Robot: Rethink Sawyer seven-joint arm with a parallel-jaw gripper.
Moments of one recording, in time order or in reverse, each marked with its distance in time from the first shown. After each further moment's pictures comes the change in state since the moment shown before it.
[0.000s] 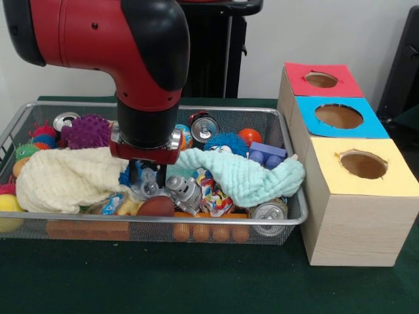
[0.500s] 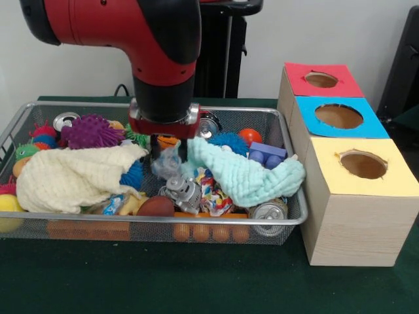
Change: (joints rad) arm -0.008 -0.084 0.003 0.146 0.123 0.004 0.000
